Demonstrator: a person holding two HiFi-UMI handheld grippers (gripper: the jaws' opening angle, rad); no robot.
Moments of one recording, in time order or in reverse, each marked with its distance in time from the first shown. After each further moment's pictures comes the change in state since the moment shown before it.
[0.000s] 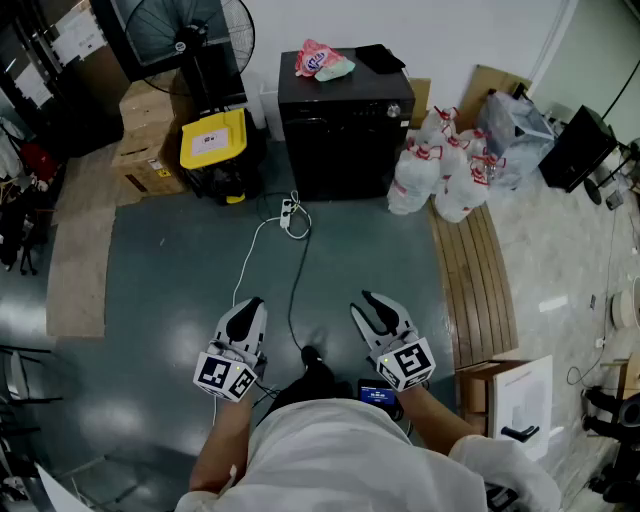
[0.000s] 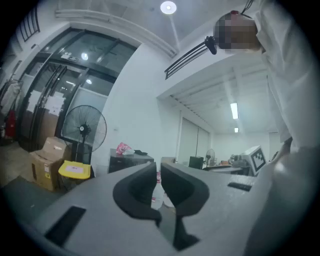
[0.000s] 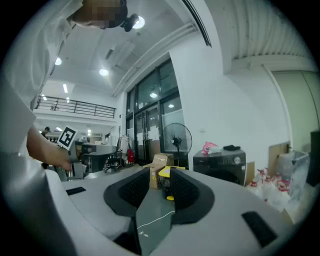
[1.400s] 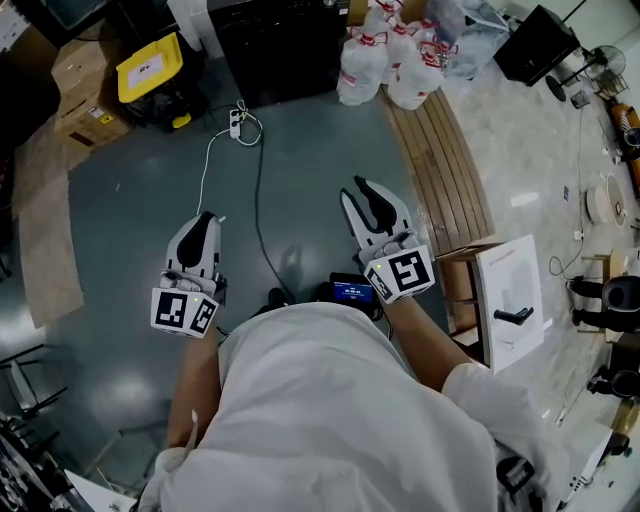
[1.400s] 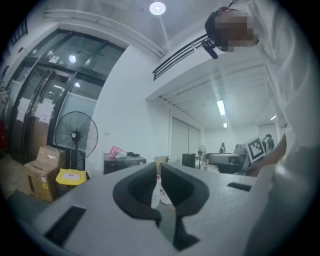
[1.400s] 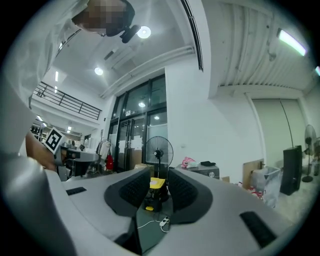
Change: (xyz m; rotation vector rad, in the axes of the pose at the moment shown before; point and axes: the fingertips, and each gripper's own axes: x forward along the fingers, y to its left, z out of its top) left arm -0.042 -0.055 -0.007 0.101 -0.033 -0.081; right arm -0.099 0.002 0.031 -0.113 -0.160 -0.236
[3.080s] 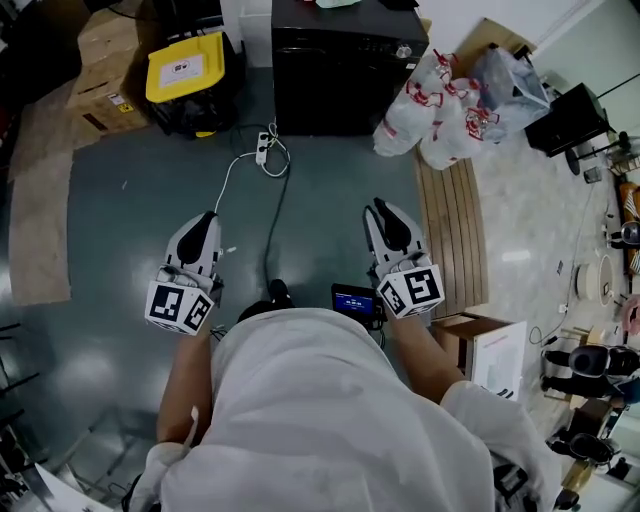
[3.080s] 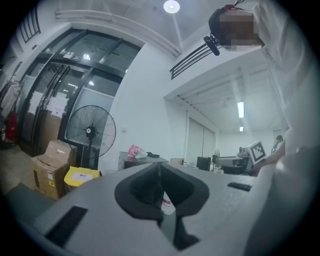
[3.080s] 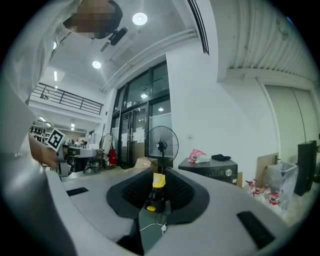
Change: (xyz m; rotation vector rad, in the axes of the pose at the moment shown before) left arm 0.091 0.232 0.001 -0.076 0.004 0.120; right arm 0.244 -0.031 -0.037 0.023 0.107 0.072
